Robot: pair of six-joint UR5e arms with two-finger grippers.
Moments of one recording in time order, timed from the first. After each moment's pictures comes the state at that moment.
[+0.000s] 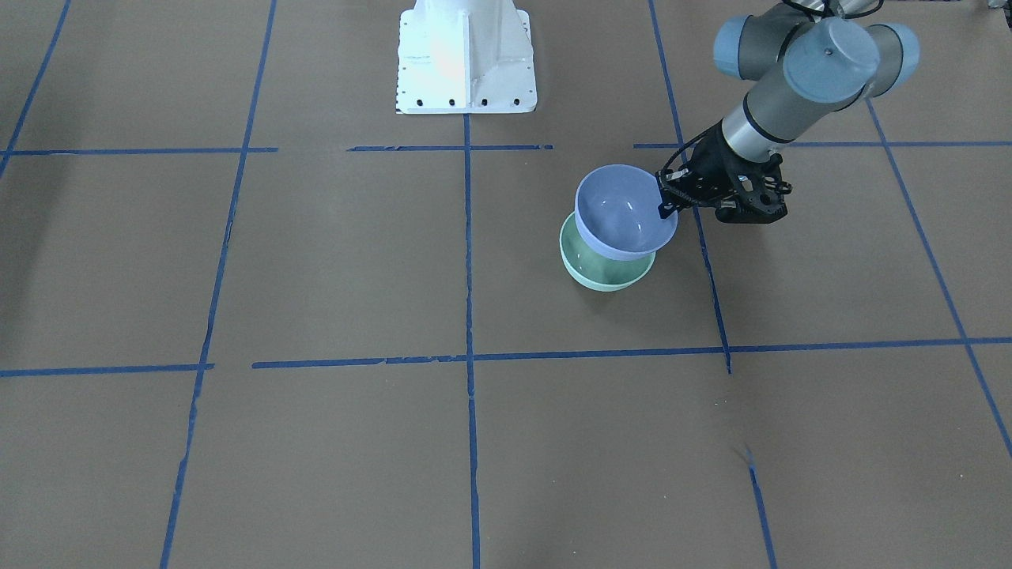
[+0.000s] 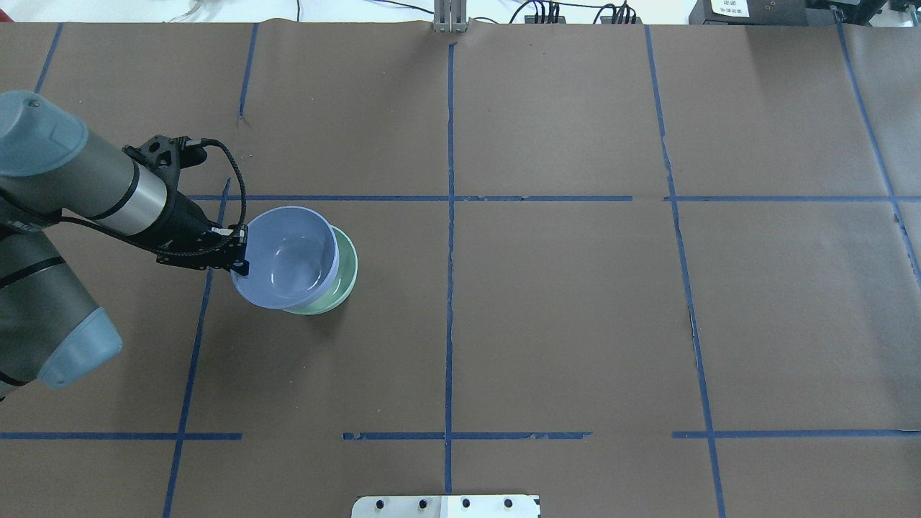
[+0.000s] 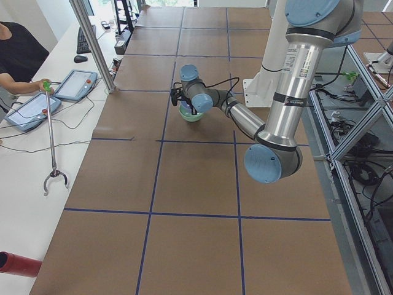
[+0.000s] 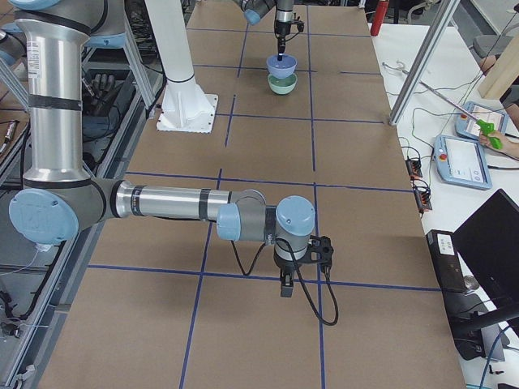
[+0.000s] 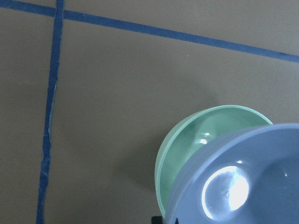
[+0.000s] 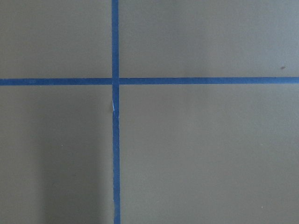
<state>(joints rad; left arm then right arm) -0.78 -1.82 -1.87 -1.89 -2.25 -1.20 1.58 -1.63 1.62 -1.55 2.28 0.03</state>
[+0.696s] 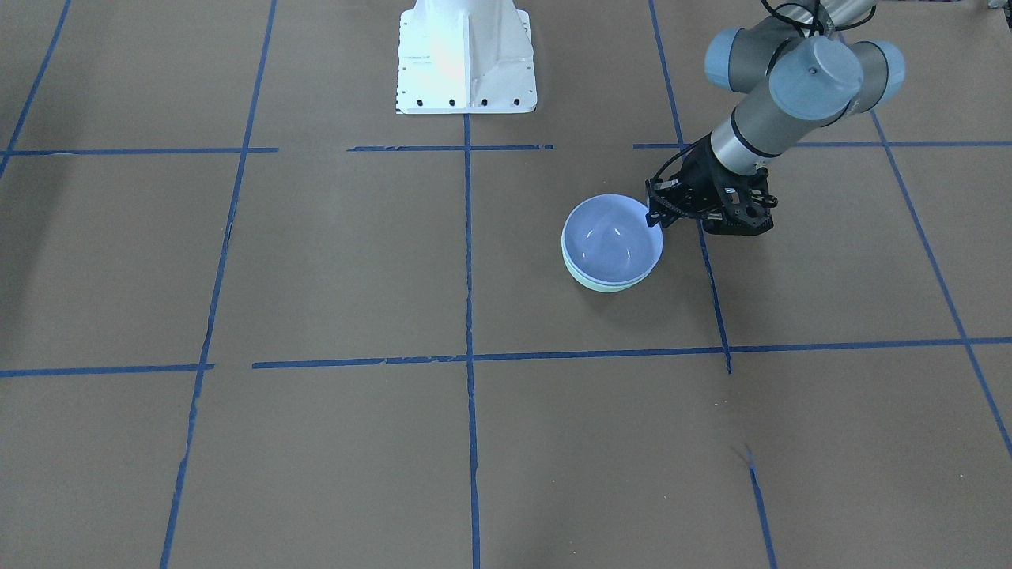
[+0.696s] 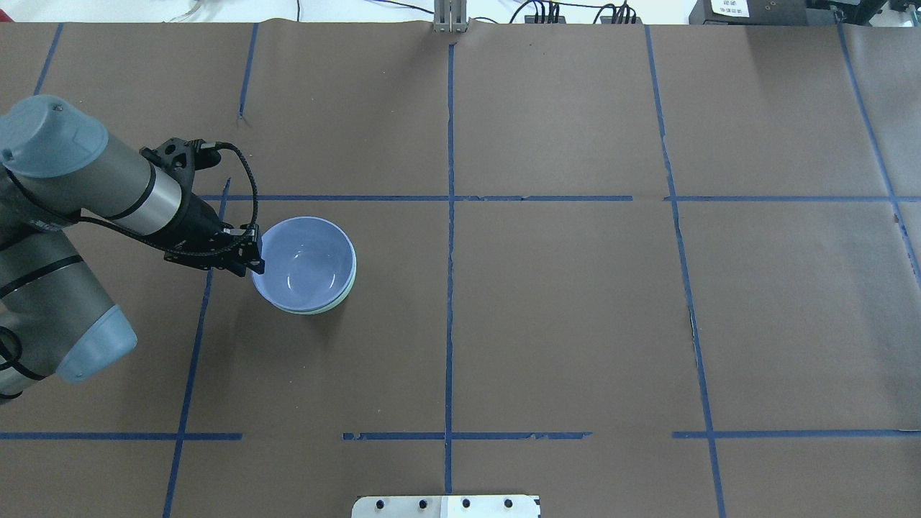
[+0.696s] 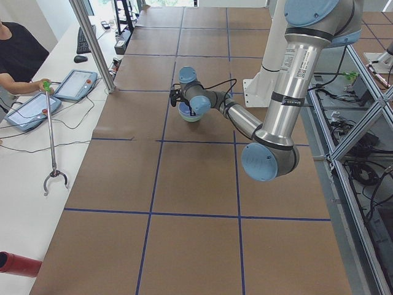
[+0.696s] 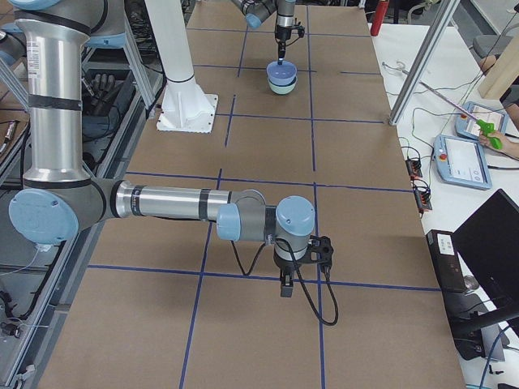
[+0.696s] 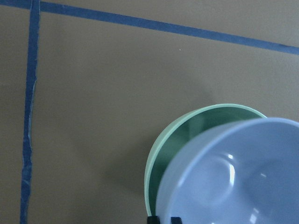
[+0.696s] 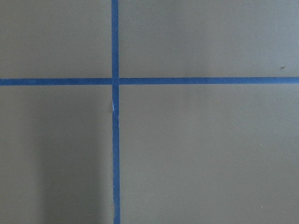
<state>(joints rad) -0.77 -1.84 -1.82 -1.93 -2.25 -1.18 1.58 -1.63 1.62 -1.55 2.28 0.03</state>
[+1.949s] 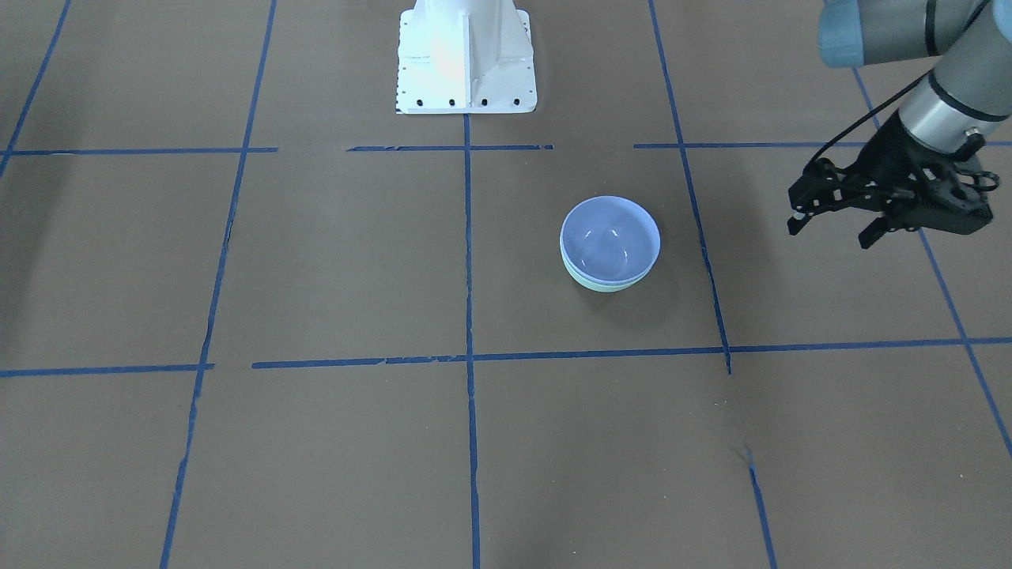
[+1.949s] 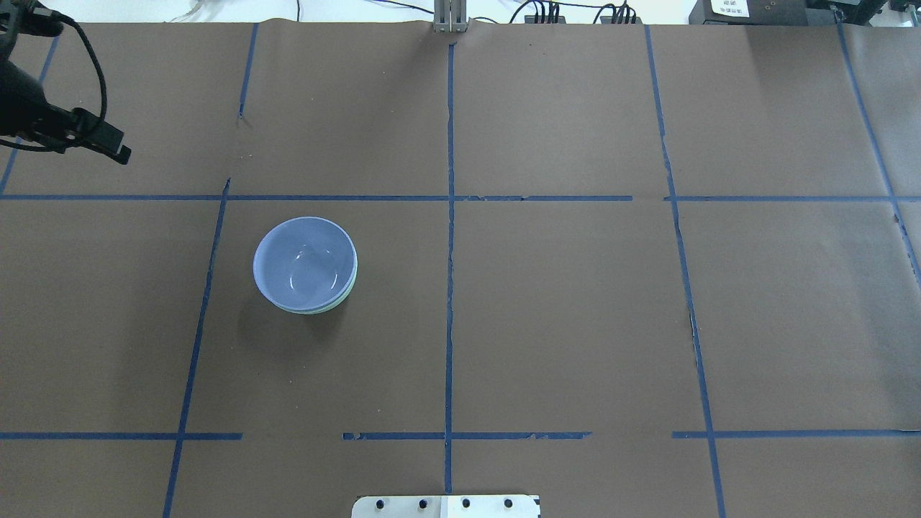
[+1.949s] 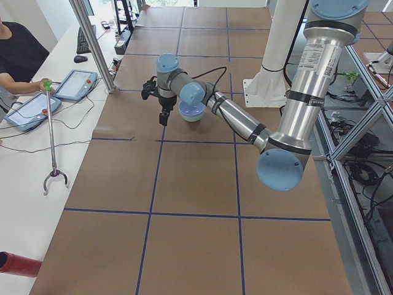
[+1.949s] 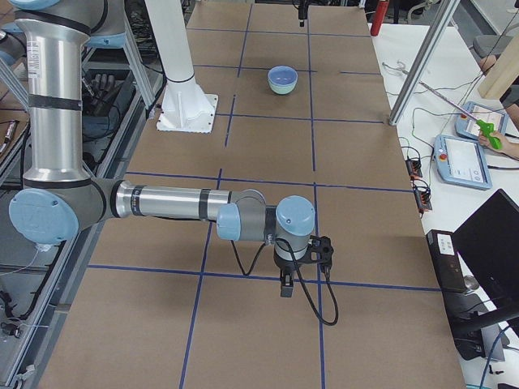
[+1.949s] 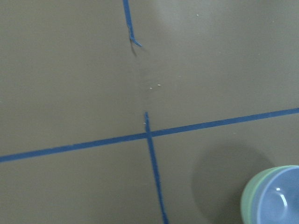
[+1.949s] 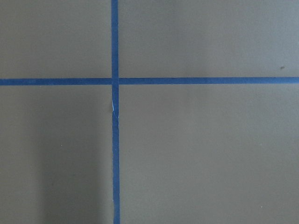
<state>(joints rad) -1.16 -1.80 -1.92 -1.60 -2.25 -0.43 1.58 -1.63 1.62 -1.55 2.28 0.03</state>
